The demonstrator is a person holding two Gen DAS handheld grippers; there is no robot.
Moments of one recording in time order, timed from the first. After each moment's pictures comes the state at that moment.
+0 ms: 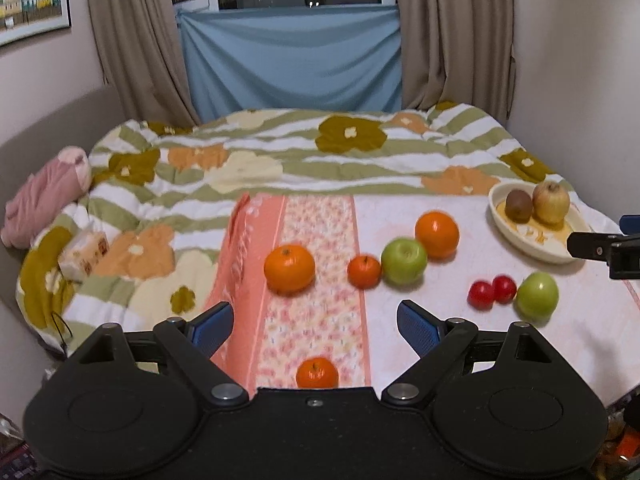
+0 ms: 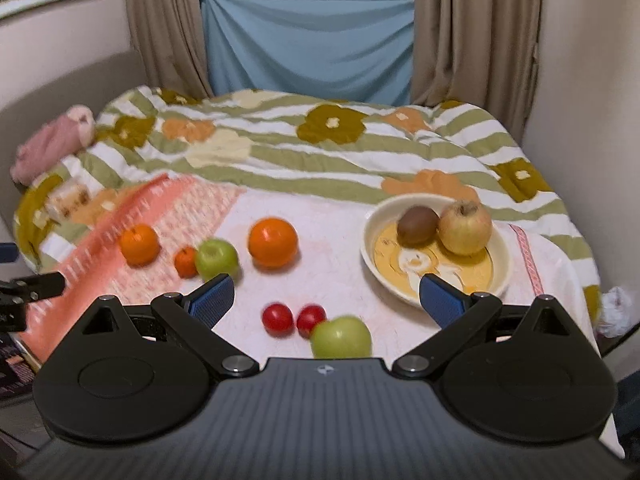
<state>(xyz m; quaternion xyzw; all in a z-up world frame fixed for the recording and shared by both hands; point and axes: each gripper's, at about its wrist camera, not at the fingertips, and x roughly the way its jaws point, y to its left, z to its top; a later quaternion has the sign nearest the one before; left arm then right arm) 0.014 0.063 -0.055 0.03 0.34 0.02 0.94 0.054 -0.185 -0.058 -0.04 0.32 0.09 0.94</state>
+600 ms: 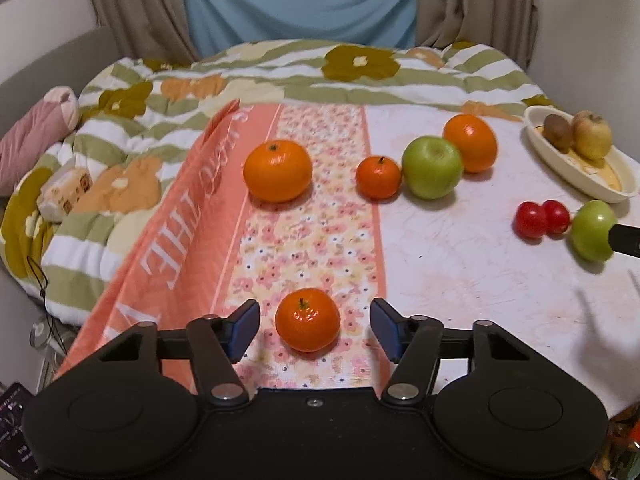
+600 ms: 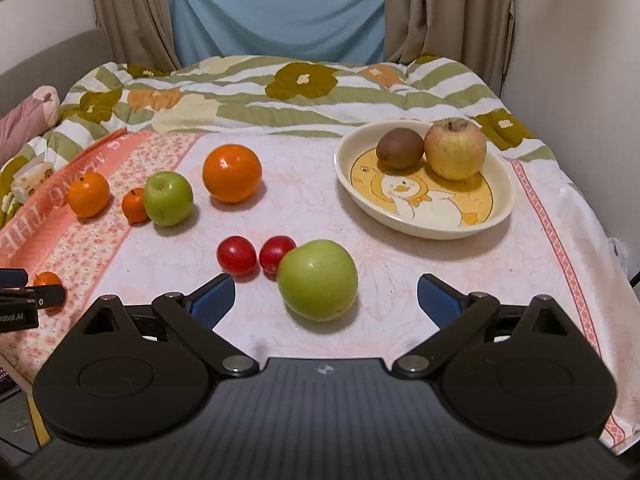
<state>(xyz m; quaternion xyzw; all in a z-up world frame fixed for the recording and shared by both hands) 0.050 0.065 -0.140 0.03 0.42 0.04 0.90 0.072 -0.200 -0.135 -0.01 0.36 0.06 0.93</state>
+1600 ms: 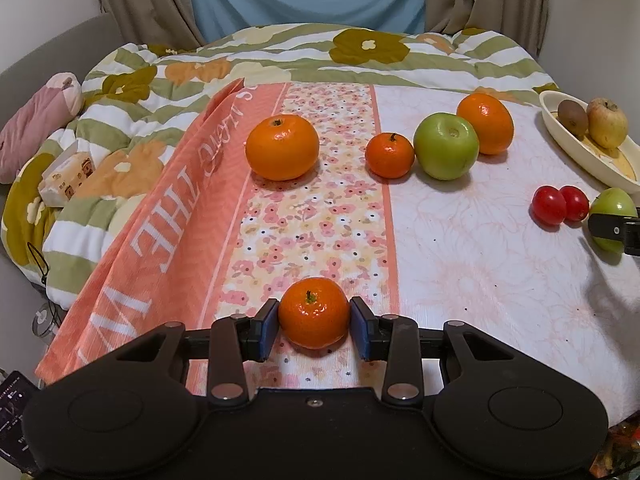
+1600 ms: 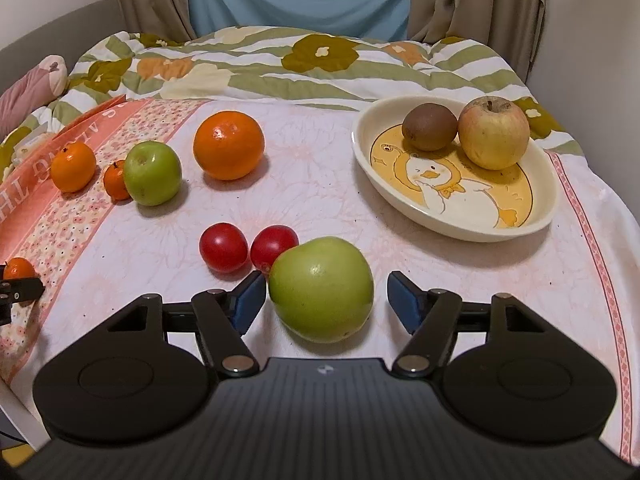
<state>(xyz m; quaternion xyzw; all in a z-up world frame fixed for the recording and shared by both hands) 0.056 0.065 -0.150 0.03 0.44 0.05 0.90 0.111 -0.195 -0.164 -0.03 0.39 0.09 0.91</state>
